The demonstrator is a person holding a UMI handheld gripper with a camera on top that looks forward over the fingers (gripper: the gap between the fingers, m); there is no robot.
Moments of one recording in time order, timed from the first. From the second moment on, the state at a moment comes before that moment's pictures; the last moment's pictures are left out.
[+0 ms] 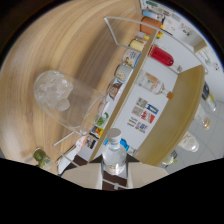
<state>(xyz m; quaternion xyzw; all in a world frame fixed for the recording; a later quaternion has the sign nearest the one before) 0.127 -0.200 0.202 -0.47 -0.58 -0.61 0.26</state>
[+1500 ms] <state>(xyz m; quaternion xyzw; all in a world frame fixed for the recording) 0.155 -0.224 0.024 -0.88 -0.01 0.02 0.47</state>
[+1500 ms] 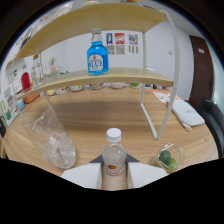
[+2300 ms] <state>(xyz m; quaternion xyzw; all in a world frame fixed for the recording) 0.159 -0.272 0.091 -0.88 0.06 0.00 0.46</state>
